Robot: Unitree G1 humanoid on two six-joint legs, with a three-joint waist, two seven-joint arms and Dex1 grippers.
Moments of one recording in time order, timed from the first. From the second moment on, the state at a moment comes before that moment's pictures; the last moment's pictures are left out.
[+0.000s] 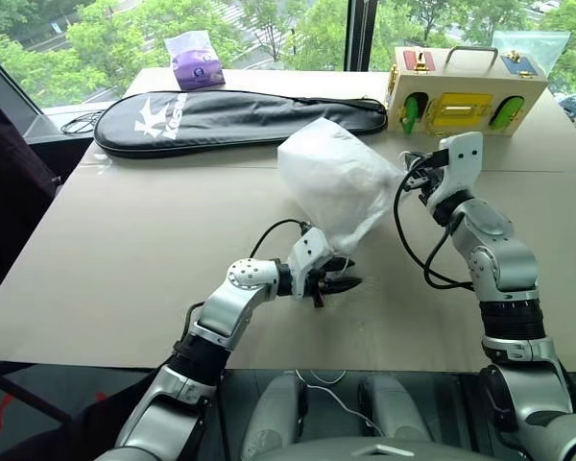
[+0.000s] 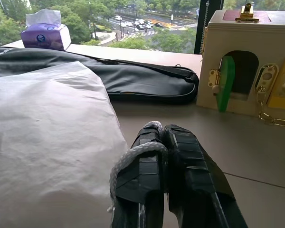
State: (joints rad) left arm -0.38 0.34 -0.31 0.02 -0.24 0.40 -0.93; right arm -0.57 -0.27 -0.06 0.00 0.27 0.46 0.24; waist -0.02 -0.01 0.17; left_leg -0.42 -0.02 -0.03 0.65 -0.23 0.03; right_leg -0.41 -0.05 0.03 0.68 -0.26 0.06
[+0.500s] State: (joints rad) left arm -0.25 0.33 -0.19 -0.13 0.01 0.14 -0.52; right arm -0.54 -0.27 -0.06 -0.02 0.25 0.46 0.23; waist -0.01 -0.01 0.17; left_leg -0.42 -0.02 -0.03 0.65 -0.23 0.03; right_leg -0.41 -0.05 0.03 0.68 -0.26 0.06
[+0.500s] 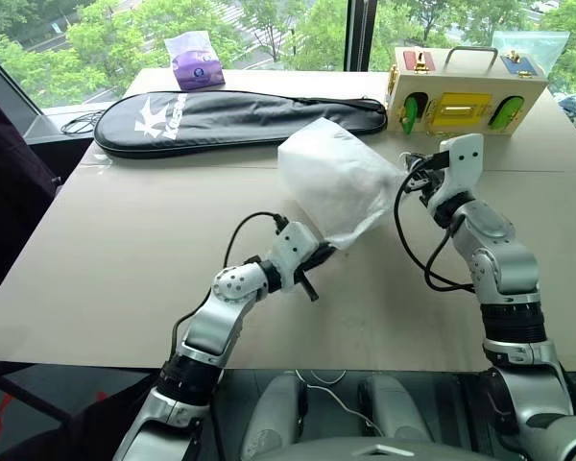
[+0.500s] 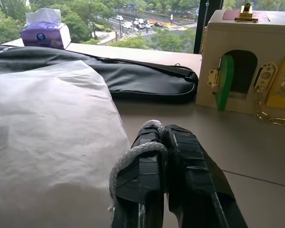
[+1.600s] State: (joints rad) left arm -0.59 0.40 0.12 0.28 0.48 0.16 0.38; right arm -0.57 -0.22 -0.22 0.06 0.10 0.25 -0.14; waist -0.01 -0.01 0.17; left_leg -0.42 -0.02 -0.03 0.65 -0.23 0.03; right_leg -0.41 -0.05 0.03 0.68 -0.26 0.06
